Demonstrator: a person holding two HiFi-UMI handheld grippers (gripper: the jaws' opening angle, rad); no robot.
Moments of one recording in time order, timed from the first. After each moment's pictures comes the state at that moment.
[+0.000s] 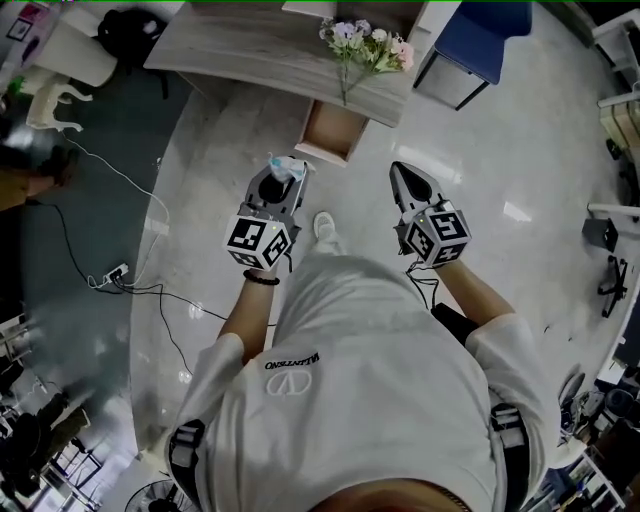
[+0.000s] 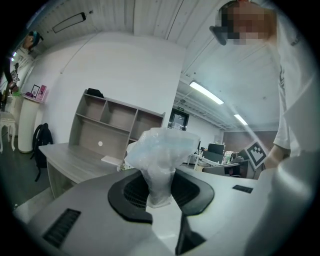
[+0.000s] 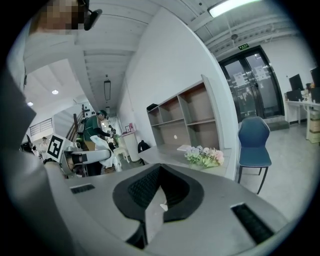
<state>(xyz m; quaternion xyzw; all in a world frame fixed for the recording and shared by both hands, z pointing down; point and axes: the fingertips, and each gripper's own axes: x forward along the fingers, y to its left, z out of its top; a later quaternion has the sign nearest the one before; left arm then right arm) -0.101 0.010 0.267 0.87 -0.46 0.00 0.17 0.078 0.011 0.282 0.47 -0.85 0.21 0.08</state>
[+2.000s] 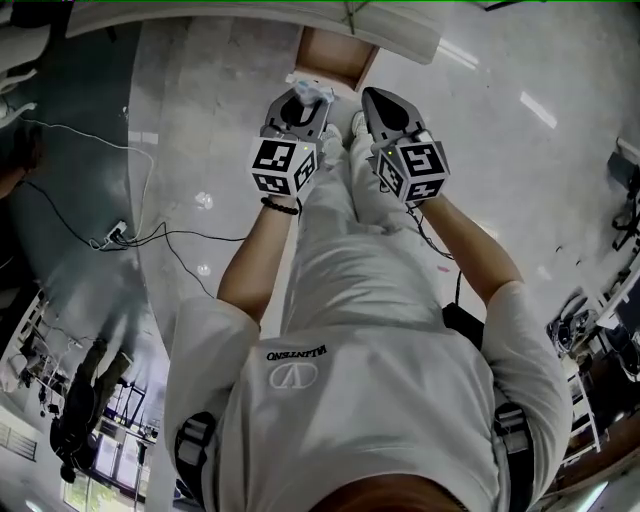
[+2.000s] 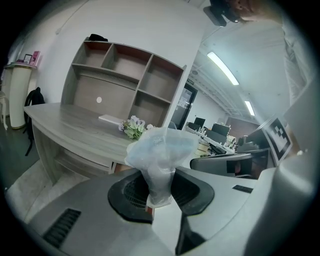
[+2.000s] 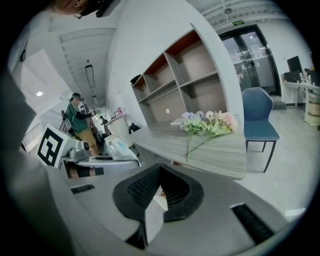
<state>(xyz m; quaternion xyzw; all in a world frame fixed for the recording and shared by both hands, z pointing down) -0.057 -0.135 0.497 0.85 -0.42 0.13 0.28 0.014 -0.126 0.481 0.47 -0.82 0.29 0.15</state>
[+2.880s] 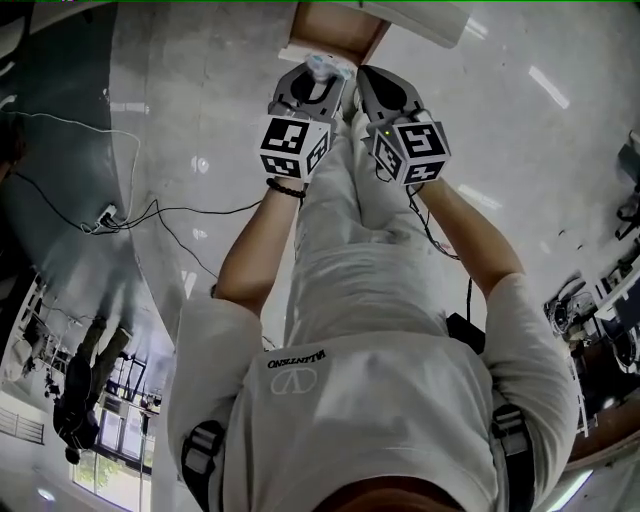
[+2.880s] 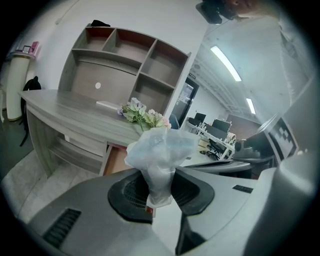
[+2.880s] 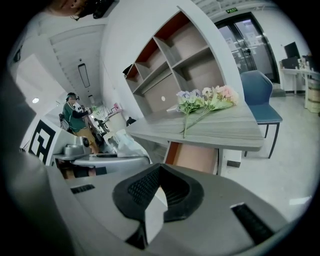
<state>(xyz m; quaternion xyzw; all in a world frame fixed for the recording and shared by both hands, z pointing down) -0.022 -0.147 0.567 0.85 -0.41 0.15 0.30 0.014 -0.136 0.566 0.46 -0.81 0.34 0.15</state>
